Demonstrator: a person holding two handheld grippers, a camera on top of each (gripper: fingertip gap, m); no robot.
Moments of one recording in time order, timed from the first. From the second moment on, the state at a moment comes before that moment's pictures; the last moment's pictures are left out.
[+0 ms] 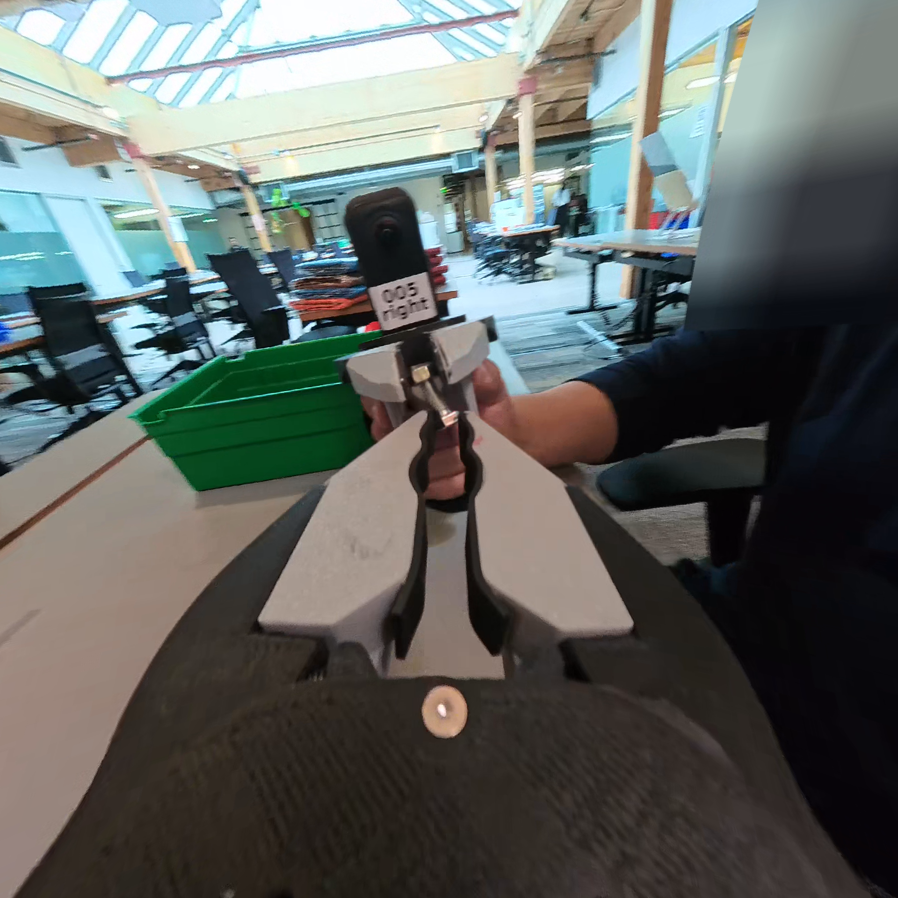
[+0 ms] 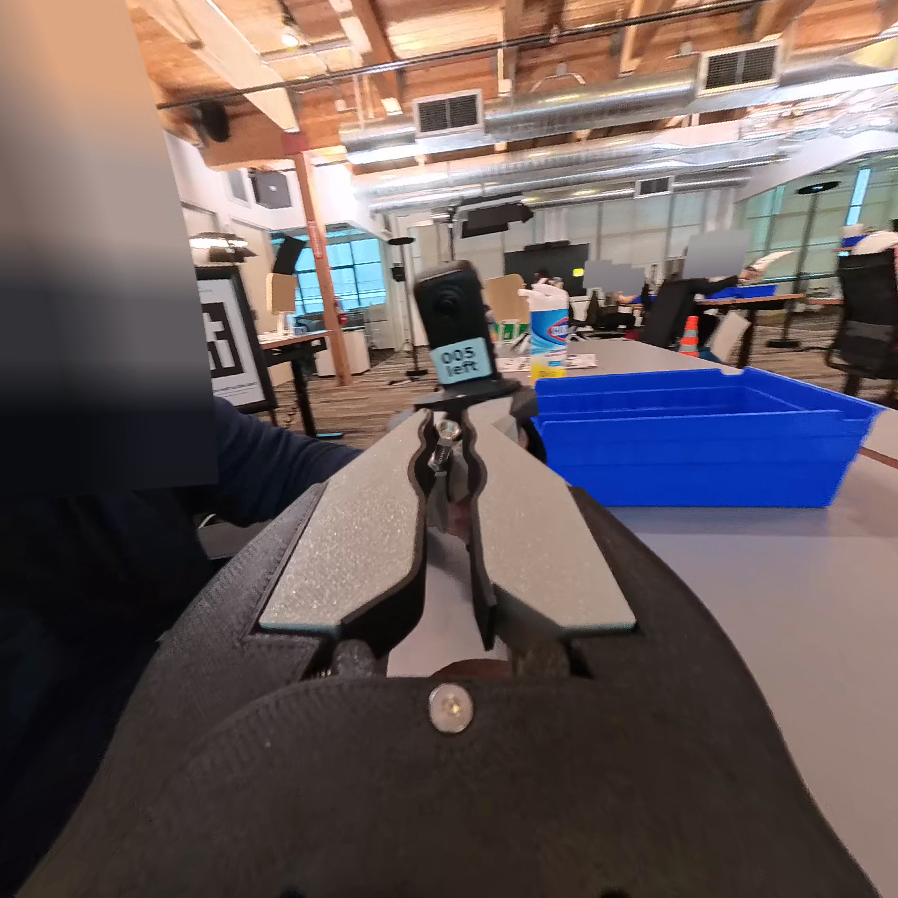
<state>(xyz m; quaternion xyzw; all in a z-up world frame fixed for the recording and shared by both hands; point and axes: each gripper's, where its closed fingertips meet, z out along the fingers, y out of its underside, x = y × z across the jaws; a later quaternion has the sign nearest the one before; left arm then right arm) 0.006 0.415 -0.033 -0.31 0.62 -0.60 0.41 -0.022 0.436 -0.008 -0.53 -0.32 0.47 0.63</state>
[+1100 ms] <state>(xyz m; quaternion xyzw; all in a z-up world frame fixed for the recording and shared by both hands) 0.026 0.454 -0.047 -0.37 0.61 -0.42 0.55 -0.011 0.468 -0.023 -0.59 -0.25 0.44 0.62</state>
